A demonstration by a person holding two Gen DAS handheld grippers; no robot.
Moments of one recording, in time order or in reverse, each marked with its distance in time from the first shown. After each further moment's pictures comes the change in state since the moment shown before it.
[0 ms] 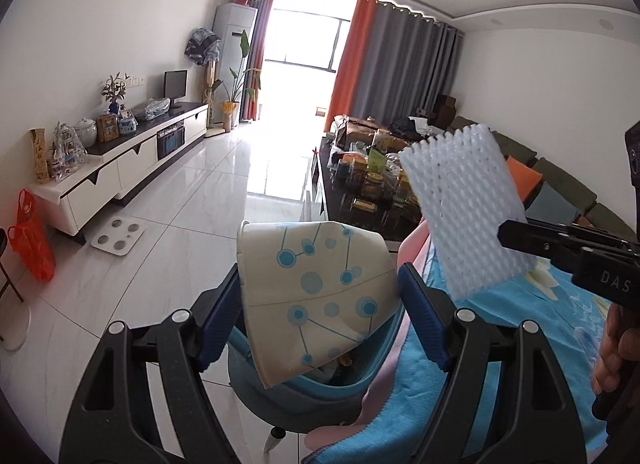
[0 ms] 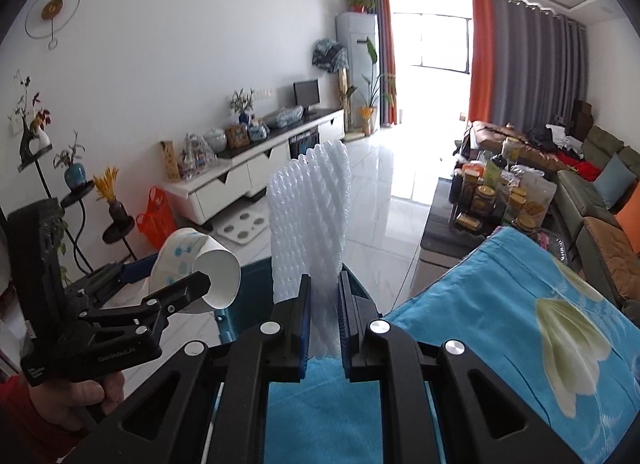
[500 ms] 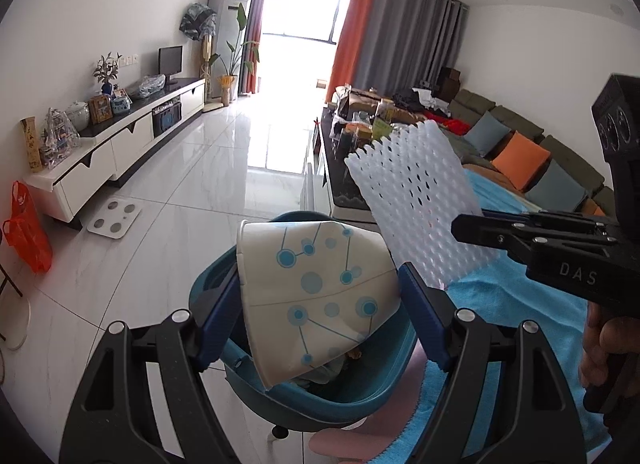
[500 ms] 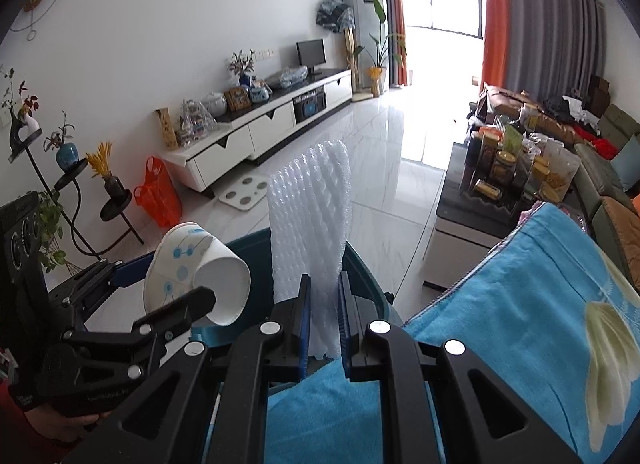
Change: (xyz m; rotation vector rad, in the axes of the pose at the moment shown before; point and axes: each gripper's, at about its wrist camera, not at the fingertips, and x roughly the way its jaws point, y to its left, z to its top) left arm 0.105 -0.002 0.001 0.010 0.113 0.002; right arm 0.080 -0.008 0.005 0.009 0.152 0.035
